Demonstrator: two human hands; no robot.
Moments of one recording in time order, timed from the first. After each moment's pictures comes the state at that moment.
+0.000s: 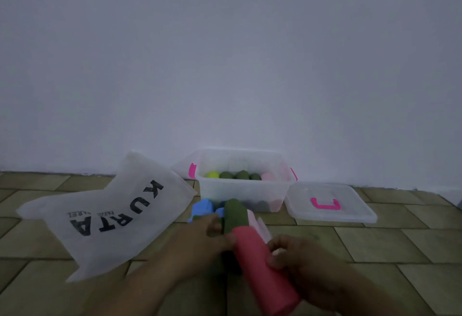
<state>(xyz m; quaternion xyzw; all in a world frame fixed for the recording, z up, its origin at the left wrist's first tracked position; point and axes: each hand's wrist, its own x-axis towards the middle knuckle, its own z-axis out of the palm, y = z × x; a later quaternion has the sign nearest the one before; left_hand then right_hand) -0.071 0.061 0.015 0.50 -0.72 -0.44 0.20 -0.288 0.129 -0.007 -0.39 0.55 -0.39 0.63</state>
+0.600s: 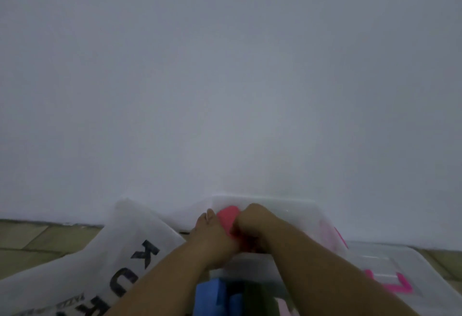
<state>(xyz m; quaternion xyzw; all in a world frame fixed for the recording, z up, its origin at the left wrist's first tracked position) -0.127 -0.148 -0.001 0.59 -0.74 -0.30 0.10 -0.245 -0.149 0.027 -0.49 0.75 -0.23 0.38</state>
